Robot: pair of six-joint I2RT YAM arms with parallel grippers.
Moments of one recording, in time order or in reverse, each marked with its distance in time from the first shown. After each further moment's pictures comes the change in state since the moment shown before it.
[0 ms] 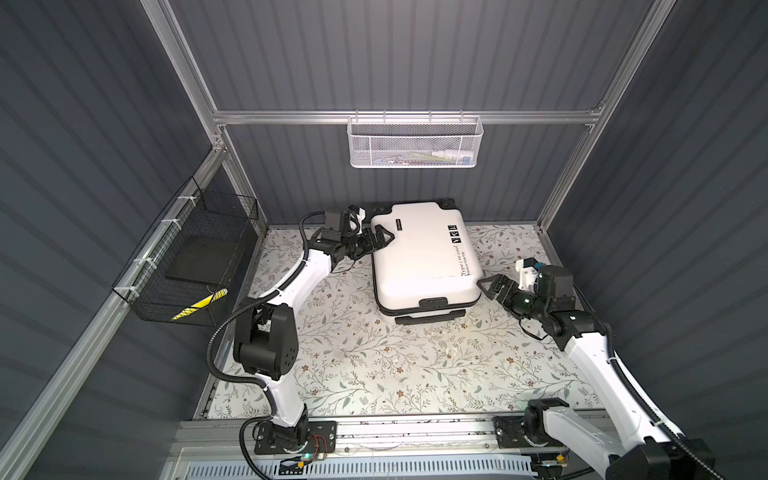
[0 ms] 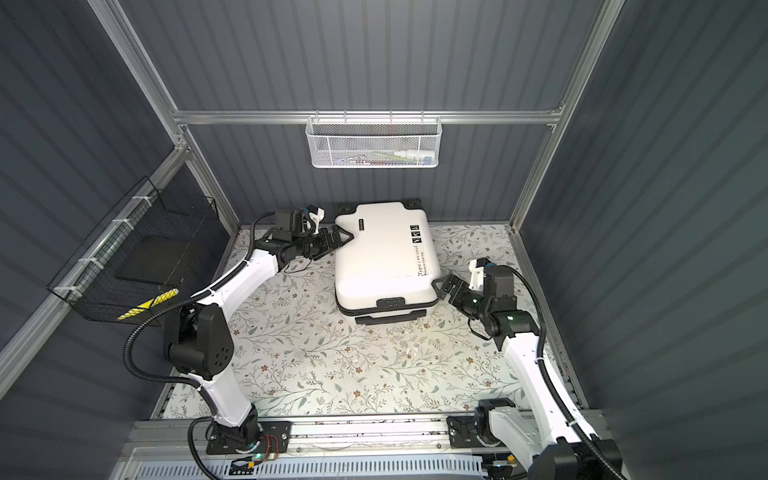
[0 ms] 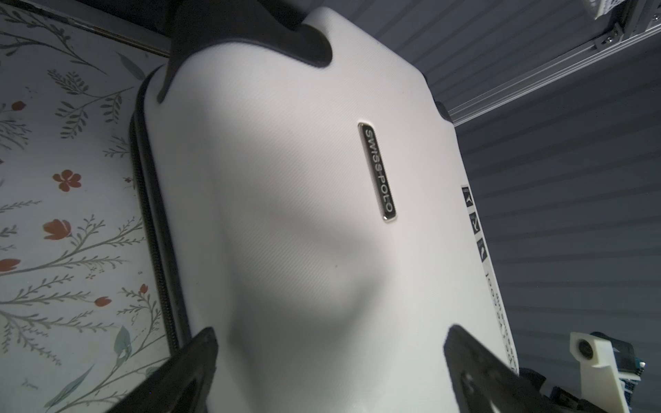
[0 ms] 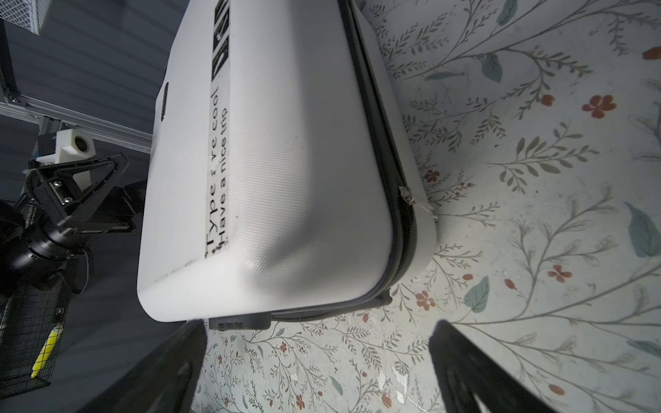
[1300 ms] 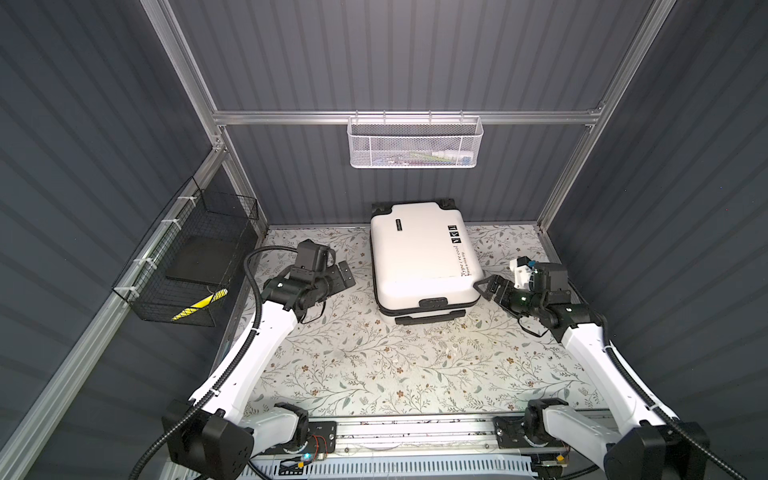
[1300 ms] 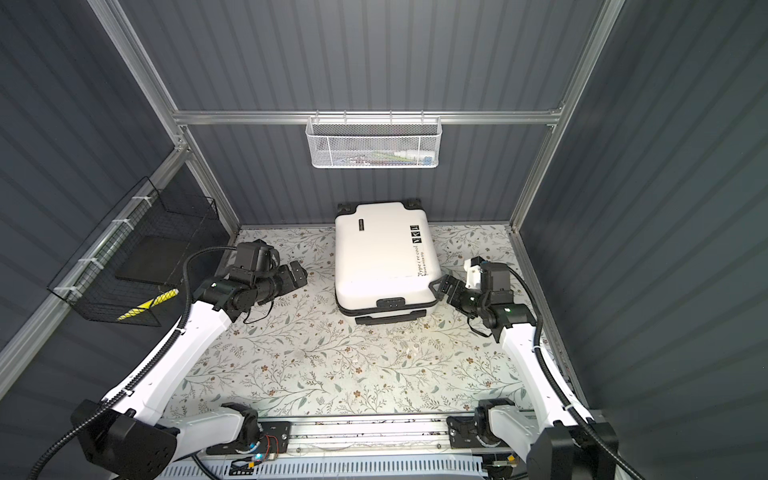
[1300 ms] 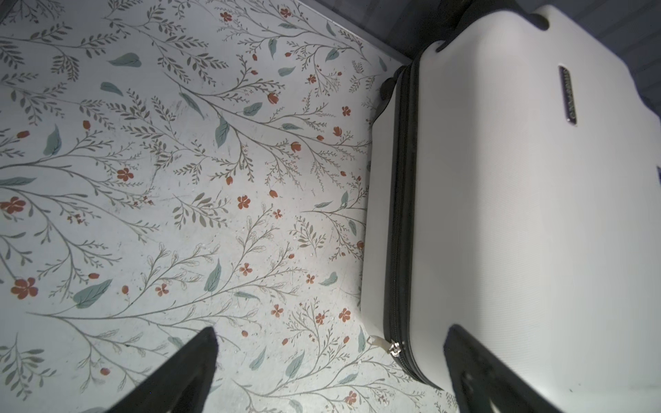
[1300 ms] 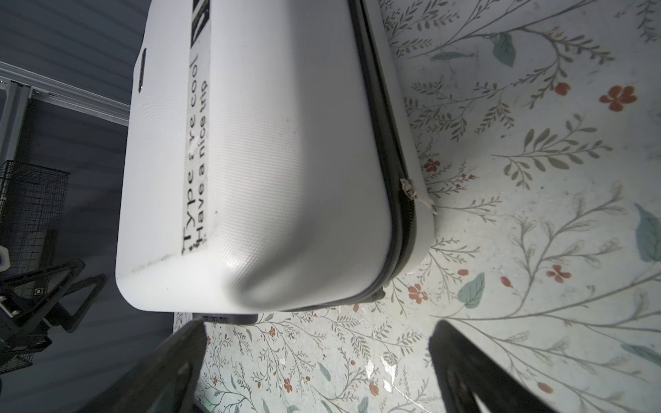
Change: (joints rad) left arm -0.058 -0.554 -0.333 -0.450 -0.599 -0.071; right arm 0.000 0.044 0.030 -0.057 -0.028 -0.076
